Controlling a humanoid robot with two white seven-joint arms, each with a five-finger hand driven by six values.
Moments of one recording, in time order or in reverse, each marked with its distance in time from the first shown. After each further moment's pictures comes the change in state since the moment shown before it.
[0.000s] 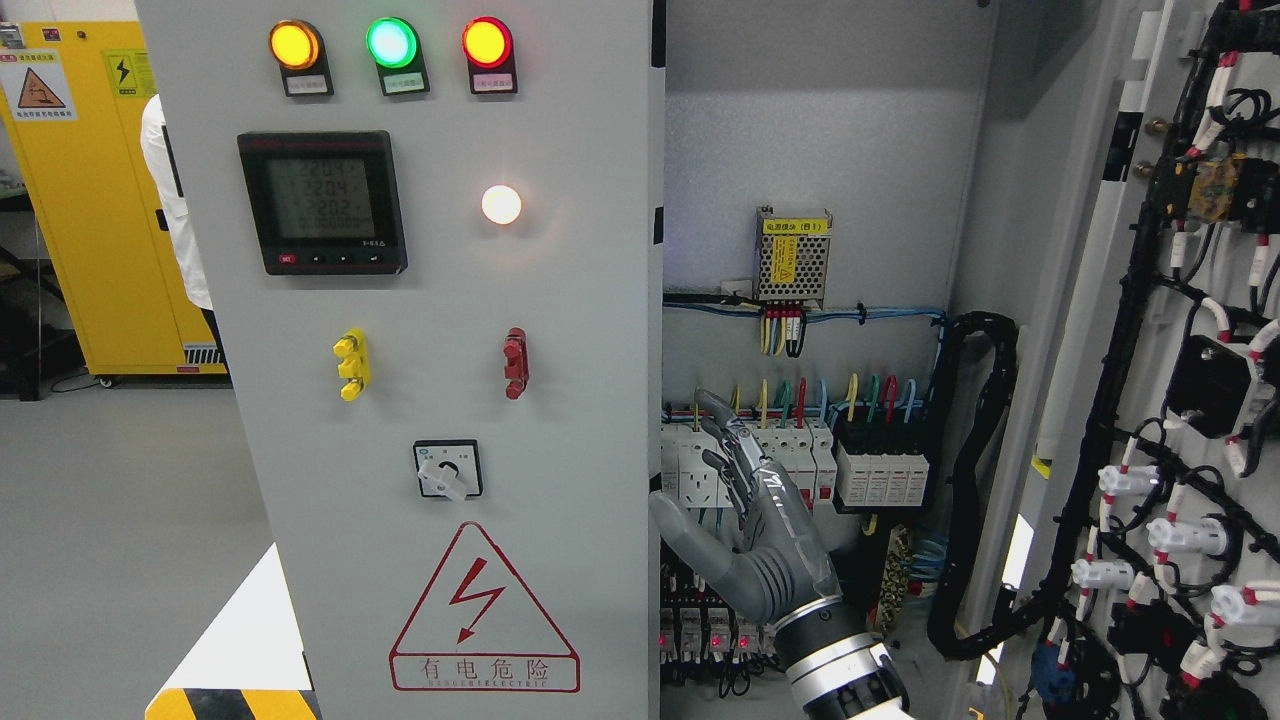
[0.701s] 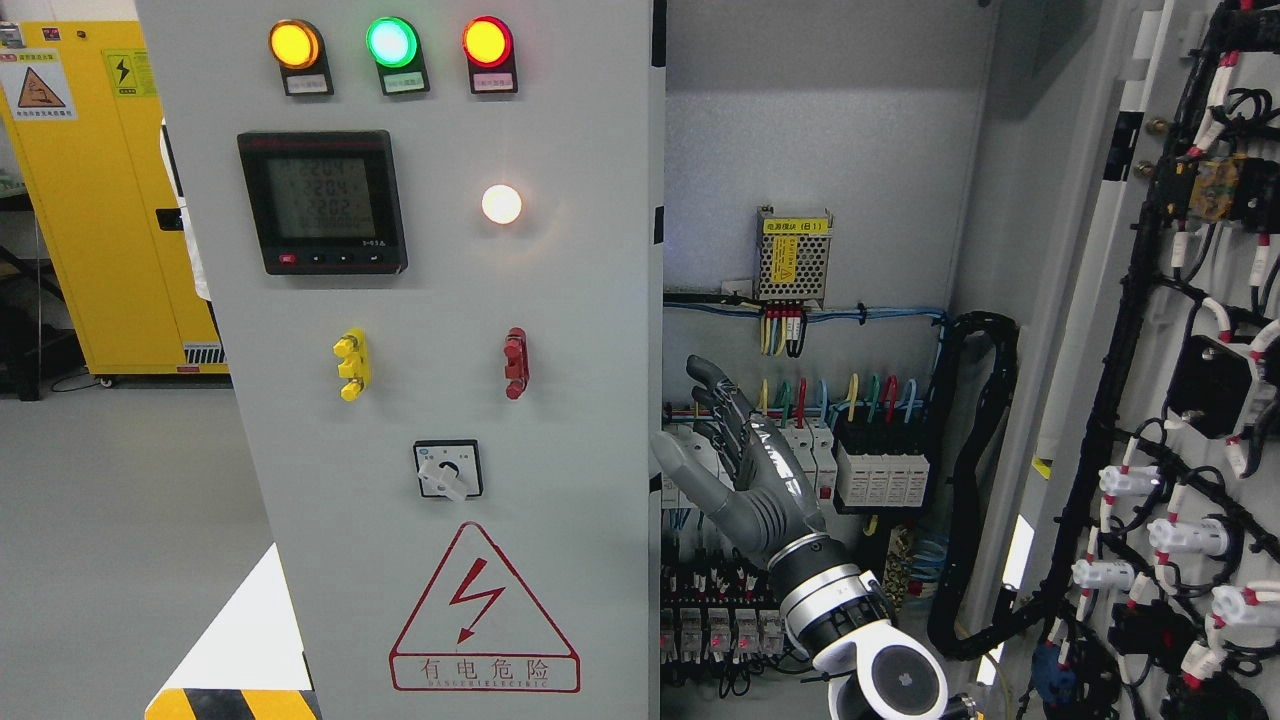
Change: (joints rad) left arm 0.000 -0.009 0.001 -0.001 0.000 0.000 0.000; right arm -0.110 -0.007 -0.036 0.110 -0.109 0.091 0.020
